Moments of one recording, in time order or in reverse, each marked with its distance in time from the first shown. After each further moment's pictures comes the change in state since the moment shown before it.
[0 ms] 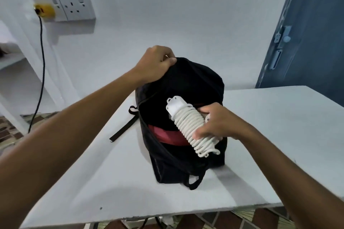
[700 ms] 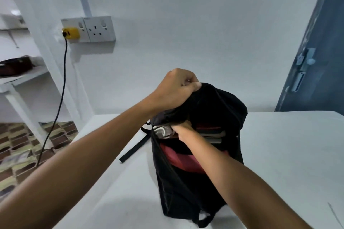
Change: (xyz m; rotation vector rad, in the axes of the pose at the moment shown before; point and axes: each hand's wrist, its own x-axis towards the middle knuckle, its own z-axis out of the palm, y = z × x) left_hand -0.007 0.029 -0.008 -0.177 -0.024 -0.022; right_hand 0.181 -0.035 0.095 0.650 0.274 0.266
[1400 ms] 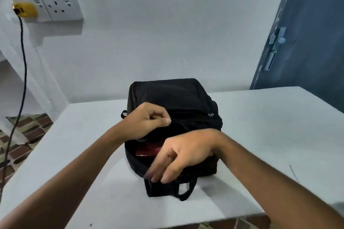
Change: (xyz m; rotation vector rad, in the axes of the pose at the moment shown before) left_hand -0.079 -0.049 0.024 -0.260 -0.372 -0.029; right_hand -0.164 -0.042 -0.095 -0.734 -1.201 -0.119
